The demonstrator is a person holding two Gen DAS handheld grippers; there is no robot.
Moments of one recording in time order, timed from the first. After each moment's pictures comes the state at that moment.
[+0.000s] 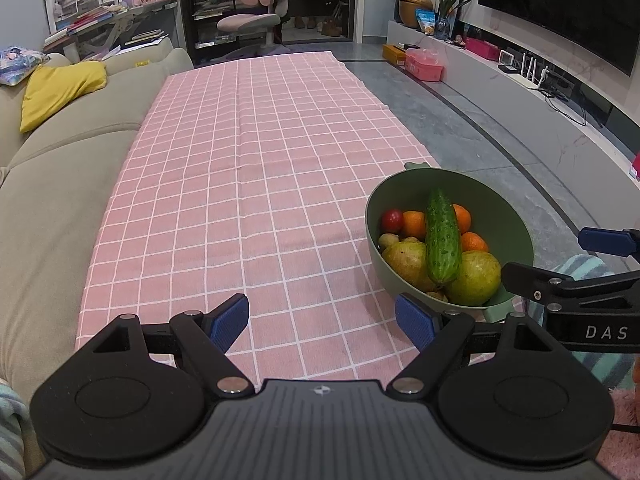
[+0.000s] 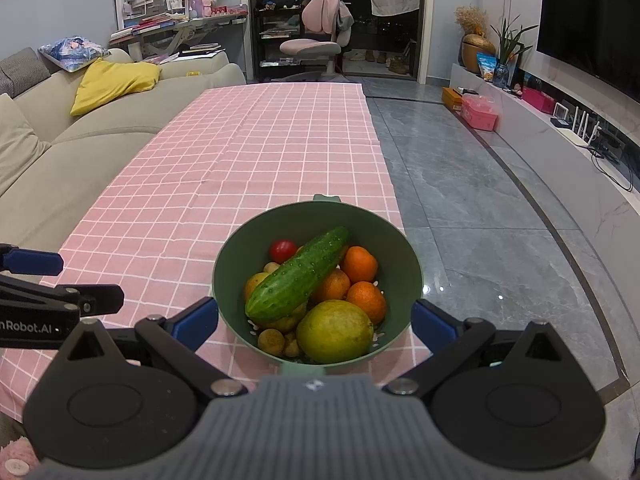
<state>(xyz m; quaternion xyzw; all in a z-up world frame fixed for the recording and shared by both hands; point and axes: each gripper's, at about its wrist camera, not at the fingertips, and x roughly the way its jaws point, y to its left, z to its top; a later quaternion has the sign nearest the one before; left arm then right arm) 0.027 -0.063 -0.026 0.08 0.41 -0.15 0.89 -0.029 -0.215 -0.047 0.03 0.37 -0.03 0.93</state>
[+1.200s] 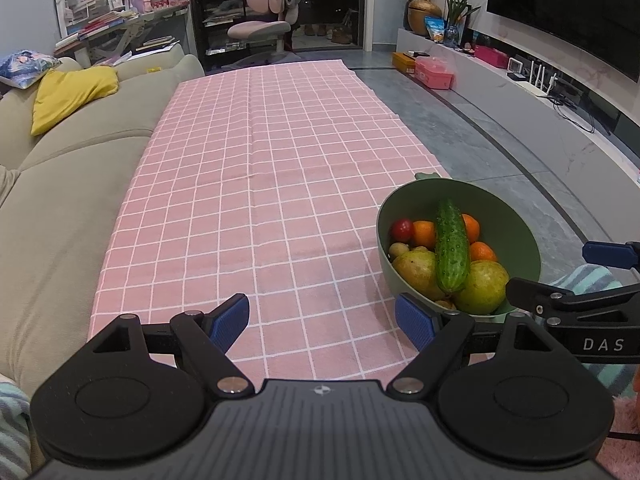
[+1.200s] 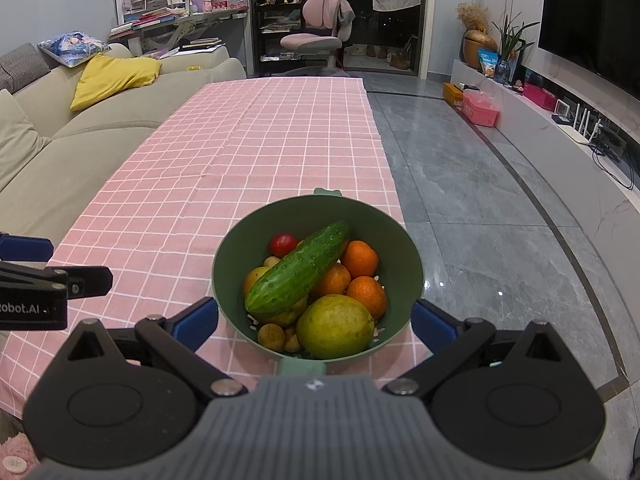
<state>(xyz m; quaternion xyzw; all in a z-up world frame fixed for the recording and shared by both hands) 0.026 -0.060 -0.021 0.08 0.40 -0.14 0.90 -0.027 -0.214 -0.048 0.03 0.37 -0.03 0.93</state>
